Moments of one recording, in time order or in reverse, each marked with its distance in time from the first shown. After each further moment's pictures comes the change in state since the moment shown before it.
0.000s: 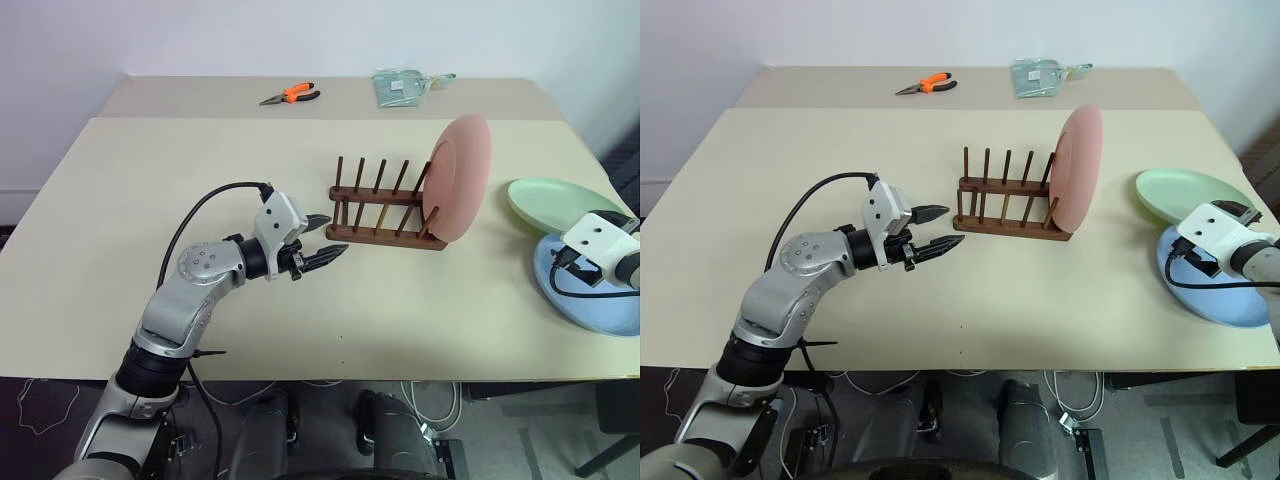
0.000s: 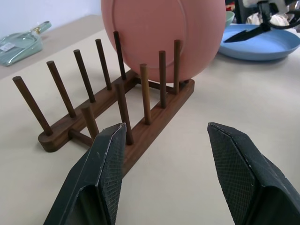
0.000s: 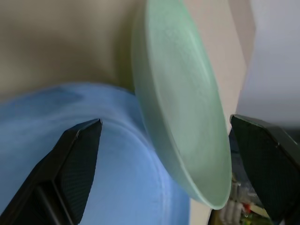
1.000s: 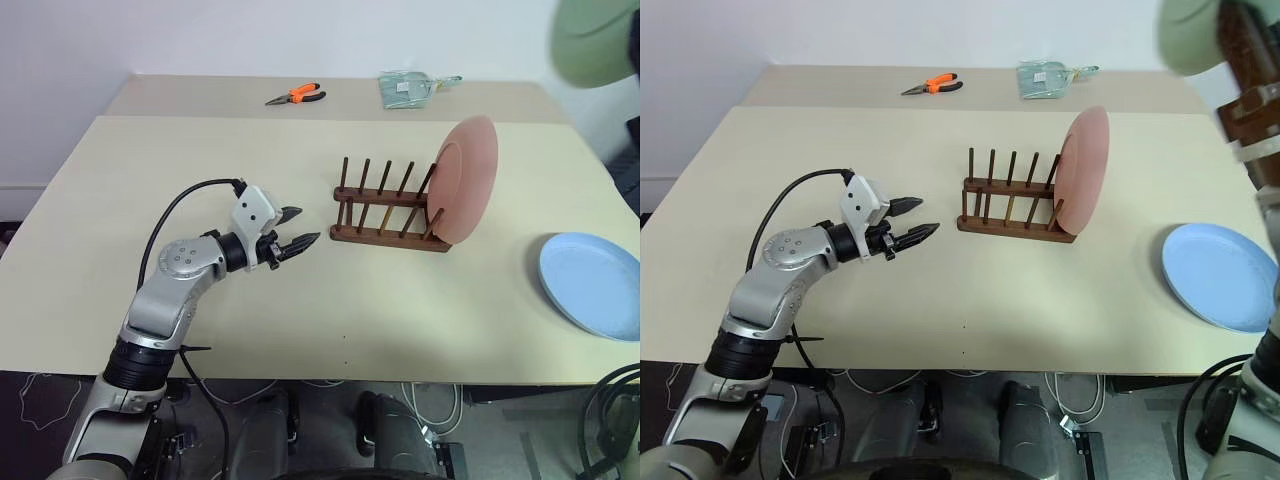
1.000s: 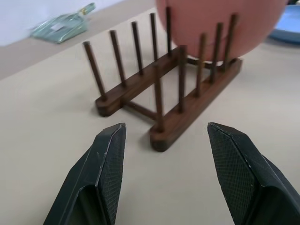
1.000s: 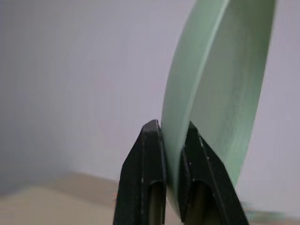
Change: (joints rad) left arm 0.003 0.044 0.076 0.124 0.032 -0.077 0.006; right arm -0.145 0.360 -0.529 -0.949 1.375 0.584 -0.229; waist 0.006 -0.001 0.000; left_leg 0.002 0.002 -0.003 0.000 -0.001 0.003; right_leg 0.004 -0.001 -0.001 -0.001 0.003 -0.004
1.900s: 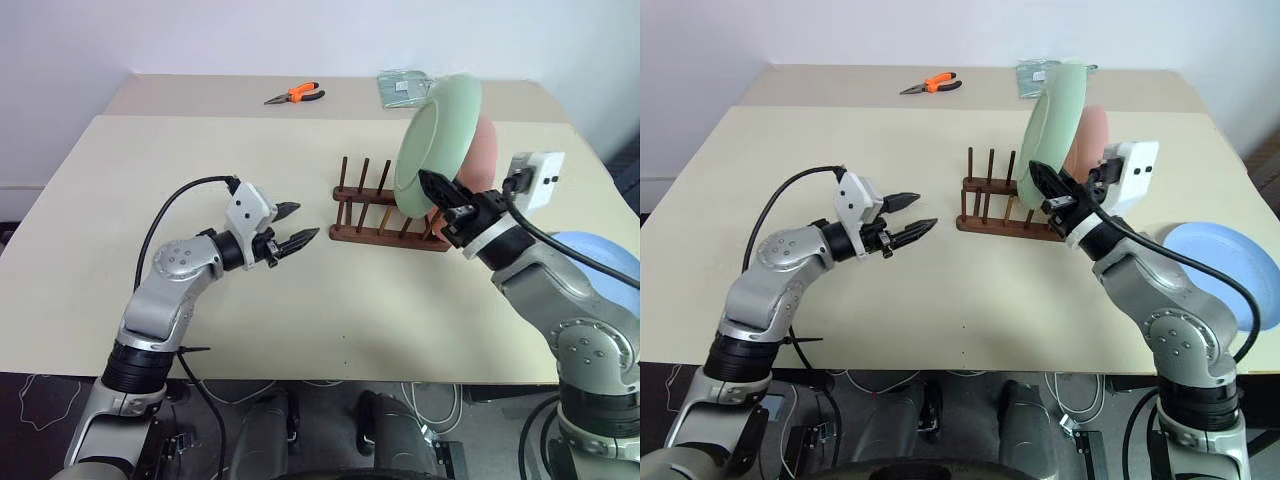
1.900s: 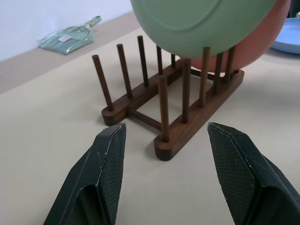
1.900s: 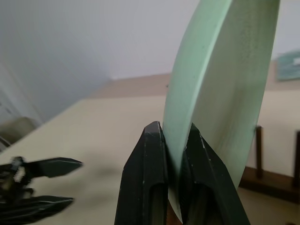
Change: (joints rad) left arm 0.015 -0.013 0.018 -0.033 -0.008 -0.009 0.002; right arm 0.131 0.199 0.388 -0.098 -0.180 0.145 -0.234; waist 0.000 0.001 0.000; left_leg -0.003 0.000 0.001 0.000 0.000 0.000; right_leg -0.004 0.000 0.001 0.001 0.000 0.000
